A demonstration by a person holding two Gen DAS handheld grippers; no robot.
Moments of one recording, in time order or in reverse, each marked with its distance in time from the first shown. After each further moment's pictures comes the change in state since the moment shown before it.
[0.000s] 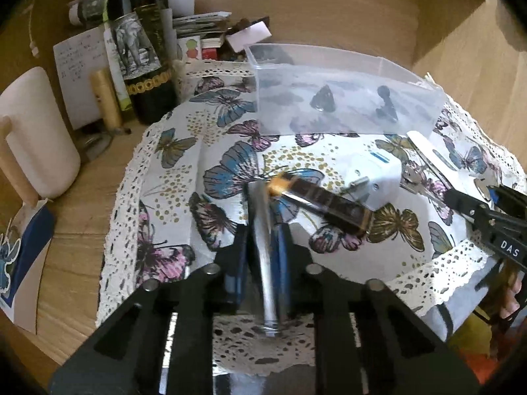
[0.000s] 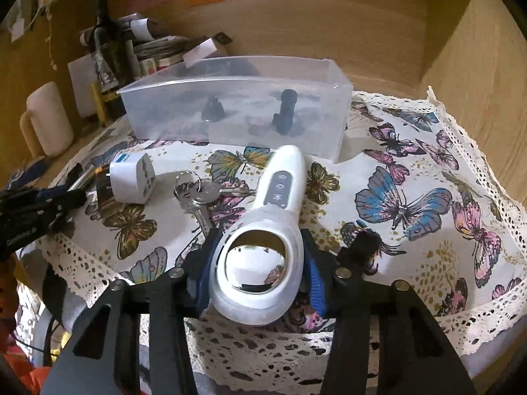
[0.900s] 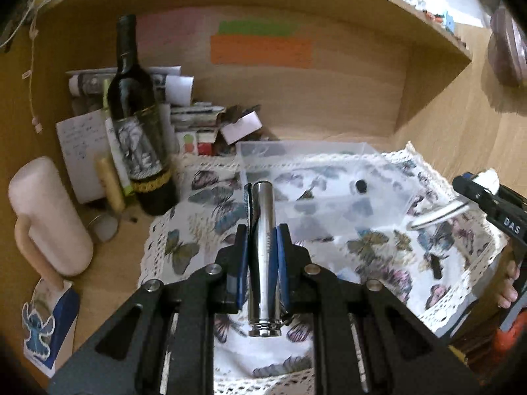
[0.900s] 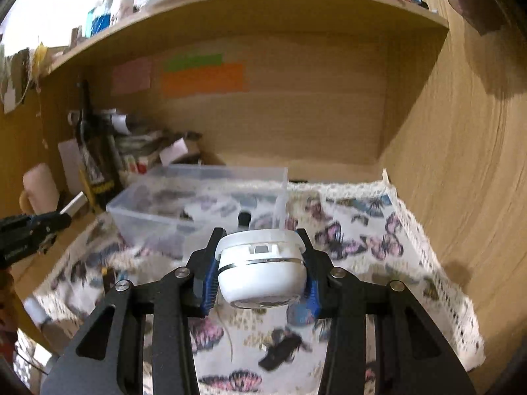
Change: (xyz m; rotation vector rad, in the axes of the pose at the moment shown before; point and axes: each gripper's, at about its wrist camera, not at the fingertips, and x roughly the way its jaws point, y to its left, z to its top) left arm -0.054 0.001 0.080 -0.007 -0.213 -0.078; right arm -0.068 -0.029 0.083 0.029 -0.262 -0.075
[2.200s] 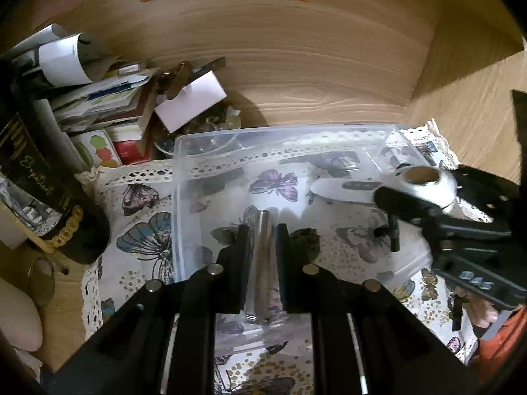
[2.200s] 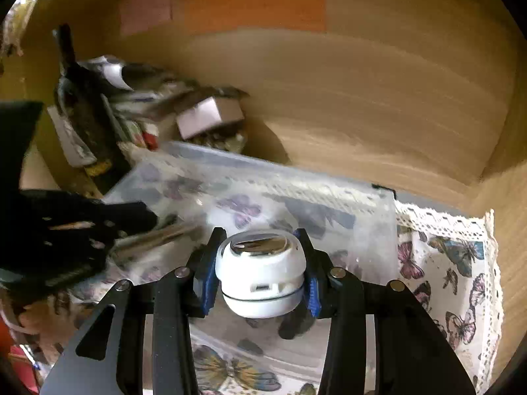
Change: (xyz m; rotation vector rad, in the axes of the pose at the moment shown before) left arm 0.154 -0.013 0.064 0.029 0.271 -0.084; right arm 0.166 0.044 0.037 -0.156 0.302 0.177
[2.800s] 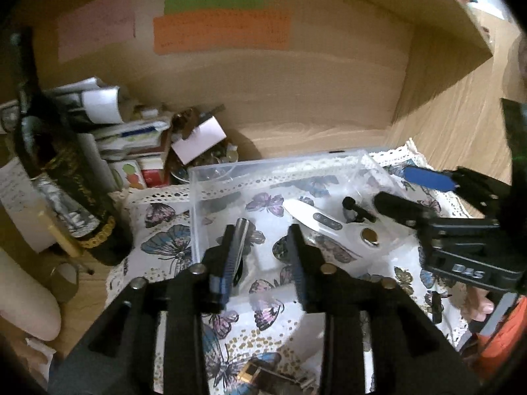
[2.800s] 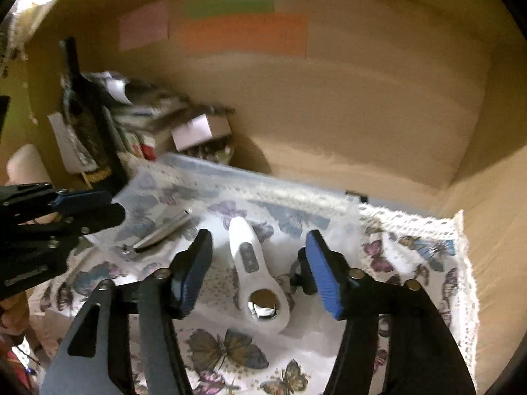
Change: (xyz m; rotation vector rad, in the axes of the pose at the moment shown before) left arm -0.066 -0.012 -0.012 0.022 -0.149 0.025; right arm -0.065 0.003 -0.004 0.006 -0.123 -0.058
